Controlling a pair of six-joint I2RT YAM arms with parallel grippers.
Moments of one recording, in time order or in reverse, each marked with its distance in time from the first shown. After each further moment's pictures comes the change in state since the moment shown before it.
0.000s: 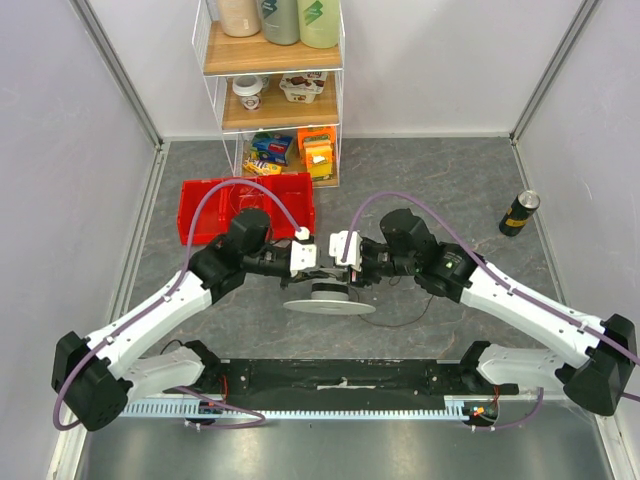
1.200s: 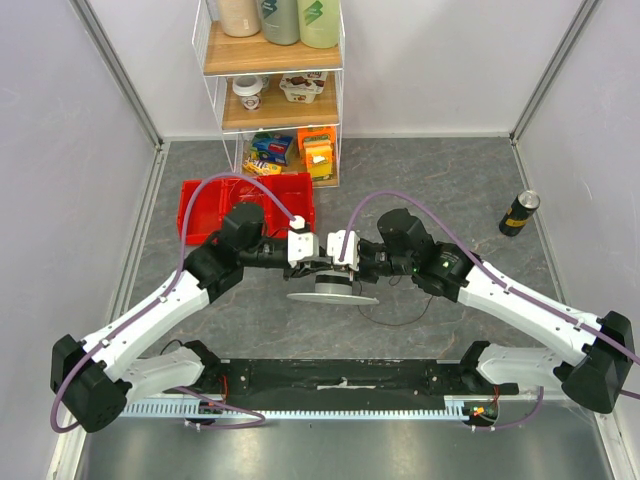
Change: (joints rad) left arm -0.002 -0.014 0.034 0.109 -0.019 -0.085; right arm 0.006 0.018 0.000 0.031 -0.006 0.009
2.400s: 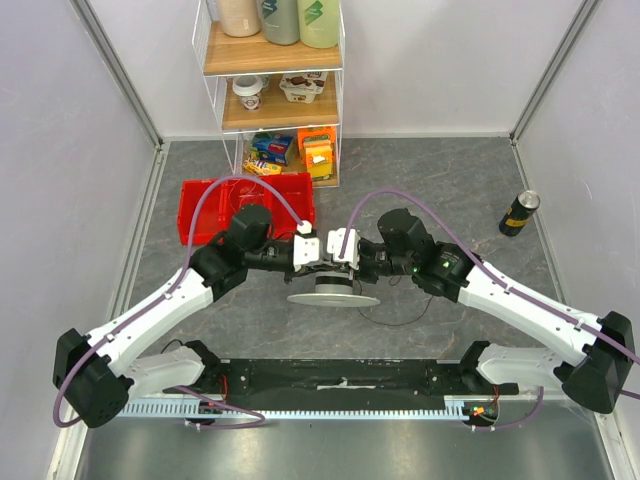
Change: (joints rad) left arm -0.008 0.032 -0.001 -0.063 -0.020 0.058; right arm -0.001 0.000 0.000 0.000 0.003 0.037
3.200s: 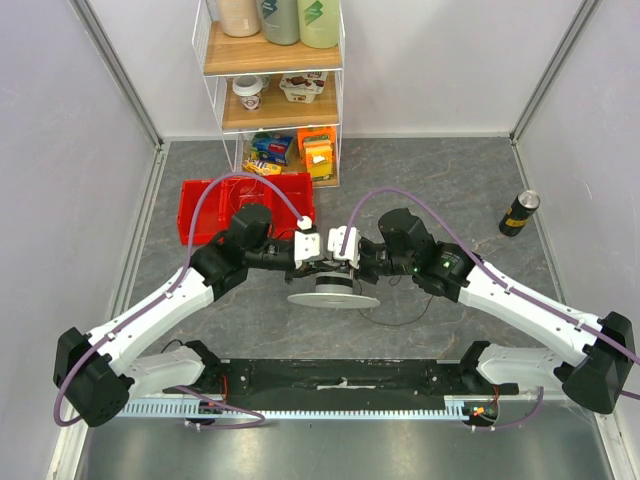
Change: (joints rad) left arm 0.000 0.004 0.002 0.010 -0.007 -0.070; right arm -0.004 -0.003 0.000 0.002 -0.003 0.025
